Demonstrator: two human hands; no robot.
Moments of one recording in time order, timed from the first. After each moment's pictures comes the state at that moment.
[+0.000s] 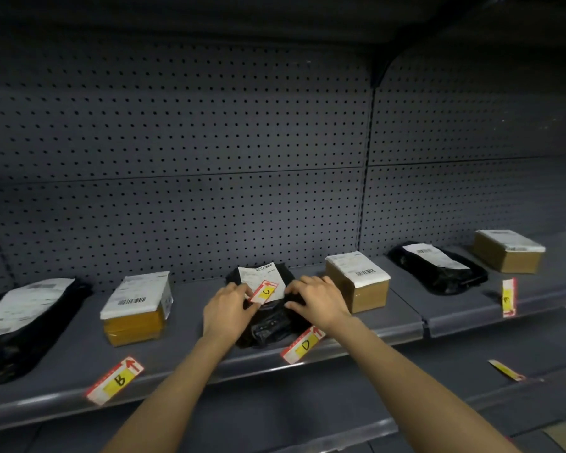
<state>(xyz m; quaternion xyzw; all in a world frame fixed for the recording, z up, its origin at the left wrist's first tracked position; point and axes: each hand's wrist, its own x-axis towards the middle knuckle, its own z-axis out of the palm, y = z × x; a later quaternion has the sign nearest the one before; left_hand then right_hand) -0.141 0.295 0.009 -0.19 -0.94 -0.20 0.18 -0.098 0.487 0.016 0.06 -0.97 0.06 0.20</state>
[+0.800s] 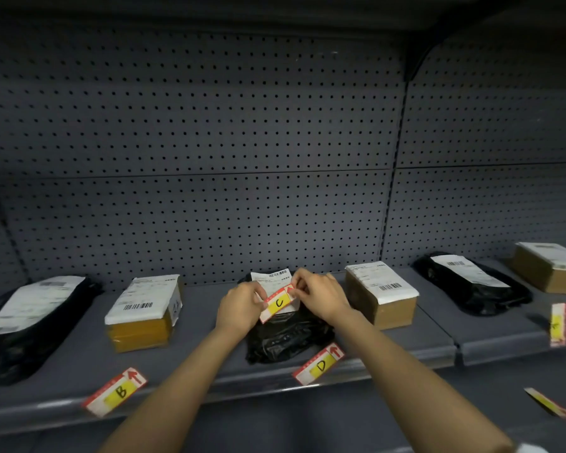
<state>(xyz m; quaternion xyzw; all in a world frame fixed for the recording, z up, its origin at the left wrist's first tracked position) -0.171 0.304 0.023 -0.13 -0.93 -0.33 0.09 -0.158 0.486 0.020 0.06 -0.96 0.21 0.18</state>
